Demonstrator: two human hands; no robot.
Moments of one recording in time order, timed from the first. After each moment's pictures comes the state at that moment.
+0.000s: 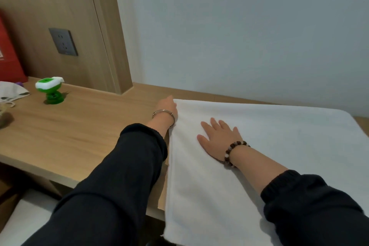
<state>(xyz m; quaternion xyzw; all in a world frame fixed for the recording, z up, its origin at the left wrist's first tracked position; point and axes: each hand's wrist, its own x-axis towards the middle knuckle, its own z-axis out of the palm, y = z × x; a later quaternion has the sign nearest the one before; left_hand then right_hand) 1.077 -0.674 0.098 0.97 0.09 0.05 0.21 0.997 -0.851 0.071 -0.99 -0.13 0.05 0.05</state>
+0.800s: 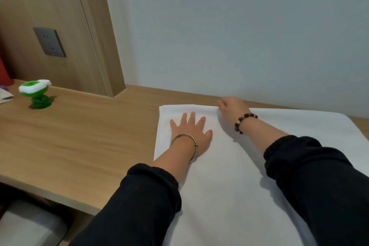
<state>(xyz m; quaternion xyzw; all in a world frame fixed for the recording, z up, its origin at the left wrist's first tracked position) 1.034 -0.741 0.062 1.00 -0.07 -0.03 0.03 1.082 -0.890 0.107 -0.97 -0.07 -0.11 0.20</state>
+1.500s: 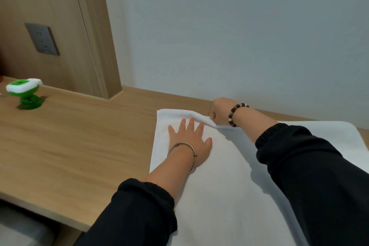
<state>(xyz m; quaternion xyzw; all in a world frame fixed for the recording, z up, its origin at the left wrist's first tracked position) 1.034 -0.741 0.061 1.00 -0.07 -0.02 0.05 1.120 -0.875 0.123 -0.99 -0.13 0.03 -0.03</state>
